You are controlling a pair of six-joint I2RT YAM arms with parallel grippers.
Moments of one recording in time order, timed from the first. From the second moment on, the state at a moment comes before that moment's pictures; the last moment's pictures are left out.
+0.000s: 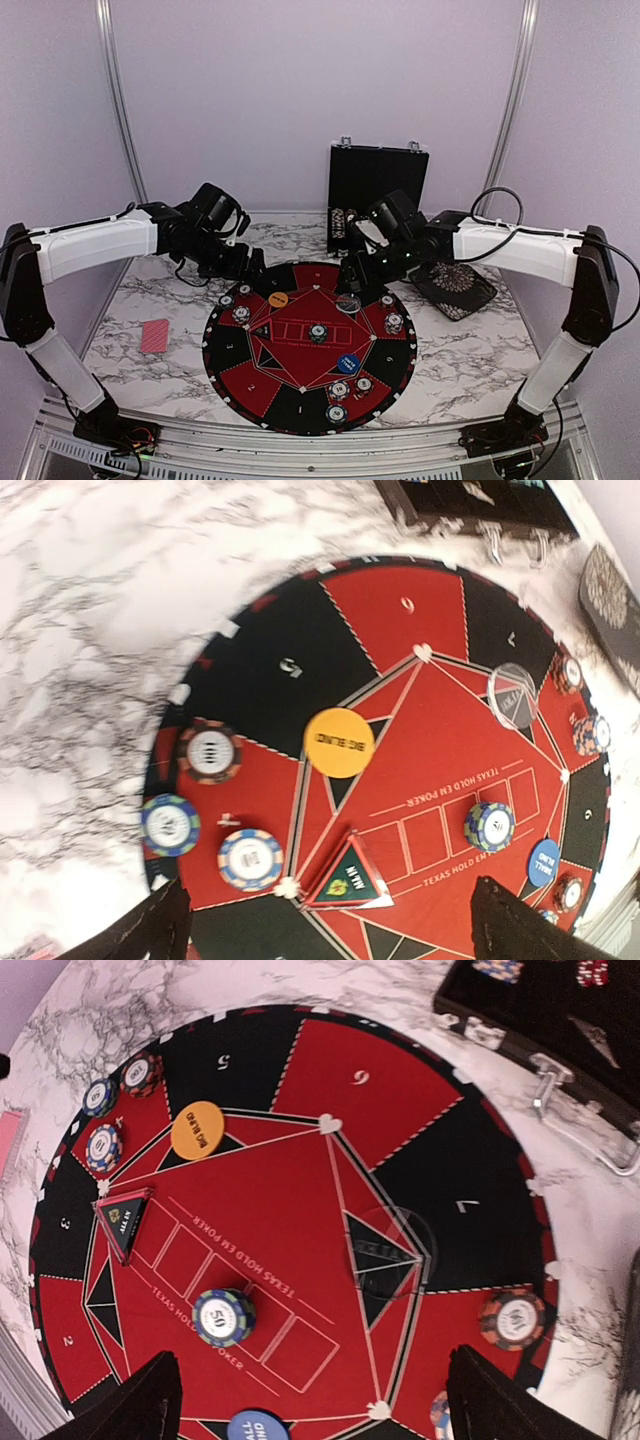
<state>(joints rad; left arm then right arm) -0.65 1.61 1.27 -0.62 0.03 -0.40 0.76 1.67 1.32 -0.55 -0.02 0.33</state>
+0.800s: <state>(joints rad) -0.48 1.38 1.04 -0.48 0.15 -0.37 0.98 2.10 1.63 -0.79 0.04 0.42</state>
